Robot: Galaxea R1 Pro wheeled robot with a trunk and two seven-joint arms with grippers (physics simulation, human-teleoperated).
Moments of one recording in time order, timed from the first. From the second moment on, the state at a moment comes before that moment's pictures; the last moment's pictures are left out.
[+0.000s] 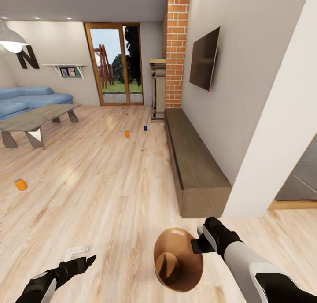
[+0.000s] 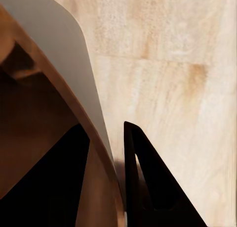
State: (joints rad) left arm -0.27 0.18 0.17 -0.85 0.14 0.33 -0.31; right arm -0.81 0.06 -0.02 -0.32 0.13 0.88 0.12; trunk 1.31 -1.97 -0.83
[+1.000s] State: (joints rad) left arm -0.27 0.19 0.17 -0.87 0.14 0.33 -0.31; right arm -0.81 0.06 -0.02 -0.32 0.12 0.88 0.12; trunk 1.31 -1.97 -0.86
